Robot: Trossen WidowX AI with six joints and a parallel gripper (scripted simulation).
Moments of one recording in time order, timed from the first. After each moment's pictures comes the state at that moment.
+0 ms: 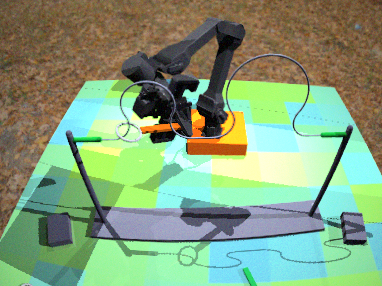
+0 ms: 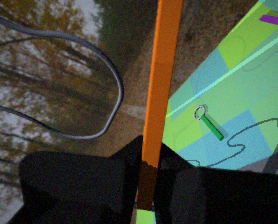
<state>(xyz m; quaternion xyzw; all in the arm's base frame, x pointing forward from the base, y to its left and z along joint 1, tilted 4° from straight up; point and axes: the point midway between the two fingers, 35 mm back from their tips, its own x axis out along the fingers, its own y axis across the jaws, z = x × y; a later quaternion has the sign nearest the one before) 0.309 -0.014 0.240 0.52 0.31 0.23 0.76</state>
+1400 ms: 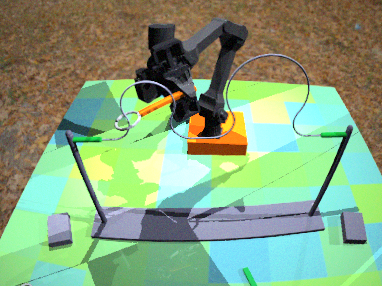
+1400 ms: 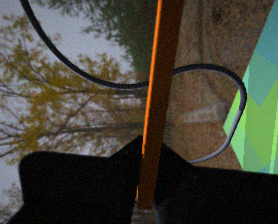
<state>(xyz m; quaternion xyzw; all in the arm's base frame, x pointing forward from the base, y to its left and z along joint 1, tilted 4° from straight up) 0.320 -0.001 0.334 0.74 0.27 0.22 0.57</state>
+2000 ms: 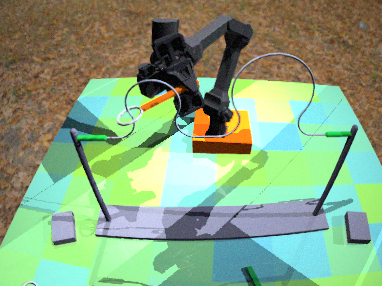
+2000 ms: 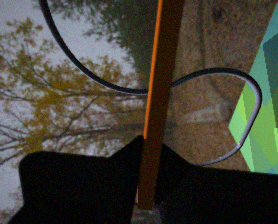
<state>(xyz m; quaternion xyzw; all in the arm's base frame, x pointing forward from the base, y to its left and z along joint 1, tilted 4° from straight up) 0.323 -0.005 0.345 0.75 0.26 0.22 0.56</state>
